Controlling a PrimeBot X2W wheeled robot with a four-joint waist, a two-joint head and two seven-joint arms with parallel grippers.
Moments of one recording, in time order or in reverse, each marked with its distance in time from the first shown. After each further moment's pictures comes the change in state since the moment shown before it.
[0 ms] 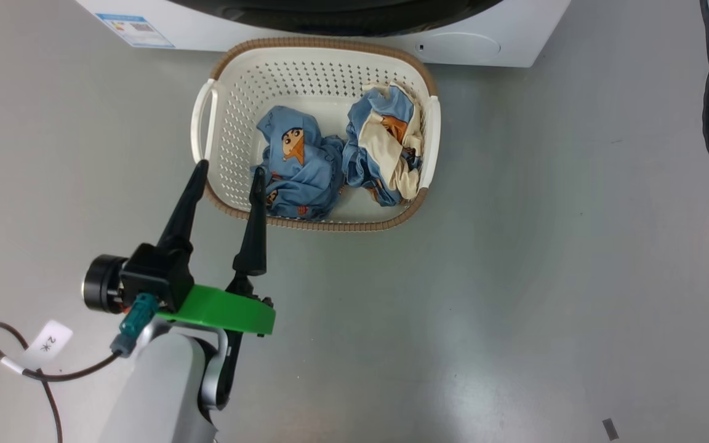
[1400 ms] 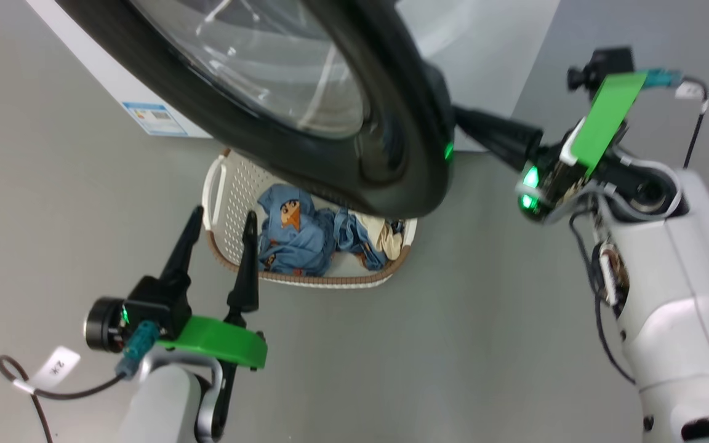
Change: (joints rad) left arm 0.073 0.001 0.025 0.062 0.002 -0.008 0.000; right arm 0.655 0.102 0.070 -0.472 0.090 0.000 0.242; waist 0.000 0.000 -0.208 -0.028
